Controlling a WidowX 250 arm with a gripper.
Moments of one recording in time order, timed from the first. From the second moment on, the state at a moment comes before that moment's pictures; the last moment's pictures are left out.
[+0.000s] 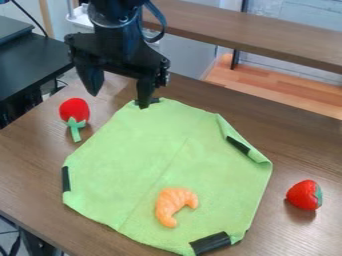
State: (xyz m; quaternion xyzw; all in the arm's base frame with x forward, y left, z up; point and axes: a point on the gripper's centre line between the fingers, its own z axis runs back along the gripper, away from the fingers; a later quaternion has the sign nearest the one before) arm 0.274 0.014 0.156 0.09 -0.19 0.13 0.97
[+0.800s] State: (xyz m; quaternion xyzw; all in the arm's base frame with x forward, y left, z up) arm 0.377 0.076 0.120 0.14 -0.04 0.05 0.99
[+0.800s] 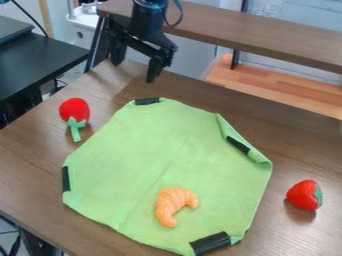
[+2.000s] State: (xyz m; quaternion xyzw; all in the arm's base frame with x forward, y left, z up) arm 0.422 0.113 0.103 -0.07 -0.09 -0.21 0.97
